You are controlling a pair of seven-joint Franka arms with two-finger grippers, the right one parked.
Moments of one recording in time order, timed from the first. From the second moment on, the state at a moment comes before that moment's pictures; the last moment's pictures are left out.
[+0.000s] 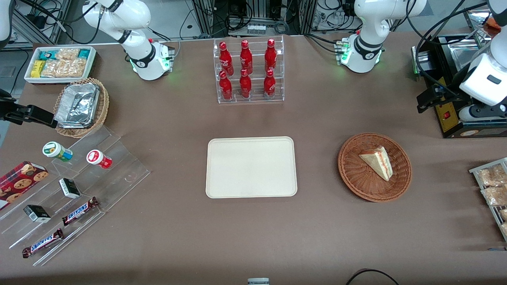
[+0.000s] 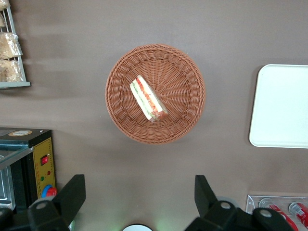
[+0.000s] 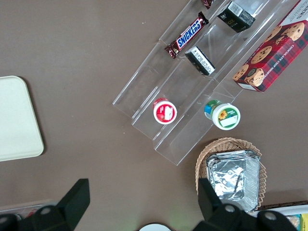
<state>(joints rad) -0.02 -0.03 -0.07 -1.56 0.02 1.48 -0.14</state>
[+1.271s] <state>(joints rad) -0.02 -0.02 -0.07 -2.12 0.02 2.07 -0.54</state>
